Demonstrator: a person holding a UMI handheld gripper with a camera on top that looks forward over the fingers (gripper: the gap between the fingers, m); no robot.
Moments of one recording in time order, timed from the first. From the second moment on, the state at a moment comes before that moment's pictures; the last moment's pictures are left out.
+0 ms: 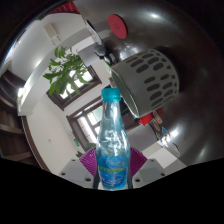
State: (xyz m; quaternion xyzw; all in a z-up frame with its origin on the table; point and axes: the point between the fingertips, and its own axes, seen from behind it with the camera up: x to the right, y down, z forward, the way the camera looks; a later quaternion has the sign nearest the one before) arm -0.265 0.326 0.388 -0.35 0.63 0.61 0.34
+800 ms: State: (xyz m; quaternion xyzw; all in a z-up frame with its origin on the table) arm -0.368 0.251 0.490 -0.77 0.07 0.06 0.64
